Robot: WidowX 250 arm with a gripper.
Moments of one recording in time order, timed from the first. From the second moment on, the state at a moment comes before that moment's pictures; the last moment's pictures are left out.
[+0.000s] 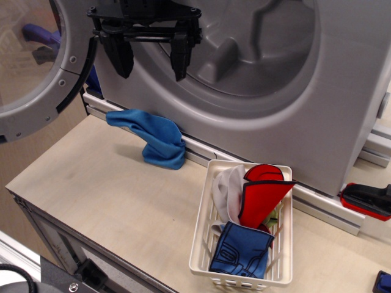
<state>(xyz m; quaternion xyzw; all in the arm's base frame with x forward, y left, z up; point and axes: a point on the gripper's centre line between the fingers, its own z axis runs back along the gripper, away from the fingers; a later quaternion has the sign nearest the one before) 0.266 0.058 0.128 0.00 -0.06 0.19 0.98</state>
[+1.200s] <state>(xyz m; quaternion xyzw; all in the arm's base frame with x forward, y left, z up) 0.228 -0.042 0.076 -0.01 -0.03 -0.14 0.99</state>
